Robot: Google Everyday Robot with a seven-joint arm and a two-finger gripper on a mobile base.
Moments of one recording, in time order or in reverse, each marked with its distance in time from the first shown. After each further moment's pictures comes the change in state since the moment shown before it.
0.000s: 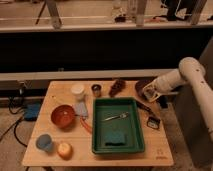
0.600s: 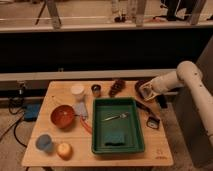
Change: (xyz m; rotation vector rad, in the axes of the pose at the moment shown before) arm 0.004 -0.017 0.015 0.079 0.044 0.057
